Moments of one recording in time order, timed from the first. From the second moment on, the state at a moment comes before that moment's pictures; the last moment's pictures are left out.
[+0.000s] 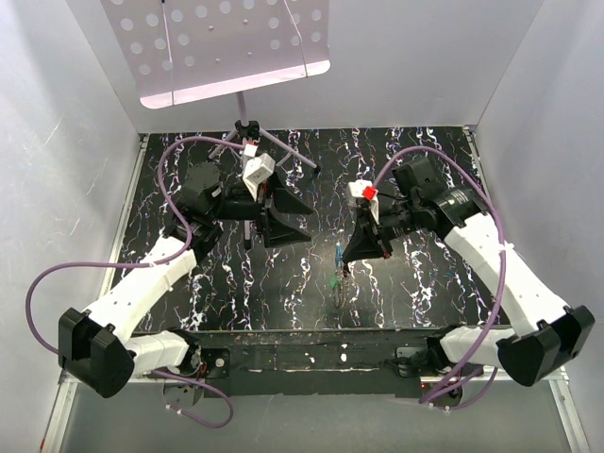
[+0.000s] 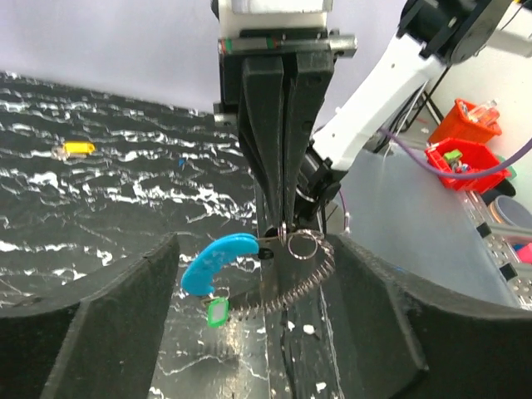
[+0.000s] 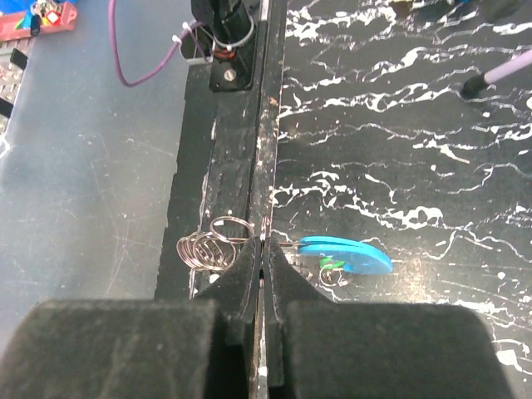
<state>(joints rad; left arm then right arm) -0.51 1.18 1.00 0.32 1.11 -0.37 0.53 1.21 1.30 -1.02 -1.11 -0.62</state>
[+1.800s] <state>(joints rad) -0.68 1.41 1.08 0.02 1.06 -0.15 0.51 1.52 1.57 -1.29 -1.06 -0.69</state>
